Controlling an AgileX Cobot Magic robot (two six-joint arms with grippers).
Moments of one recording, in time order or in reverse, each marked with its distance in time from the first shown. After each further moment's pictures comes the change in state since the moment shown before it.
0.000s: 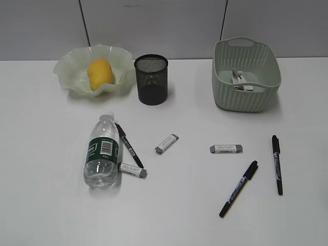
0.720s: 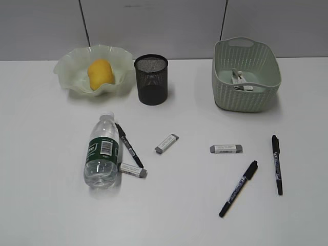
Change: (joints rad) left arm 0.000 0.000 0.000 0.000 0.000 0.000; right arm 0.000 -0.759 0.434 -0.001 -0.130 -0.001
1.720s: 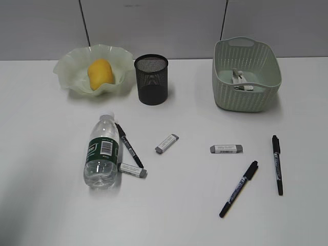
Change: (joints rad) left arm -0.003 1.073 -0.365 -0.095 -0.022 -0.090; right arm 0.000 -0.227 0.004 -0.014 0.001 0.014
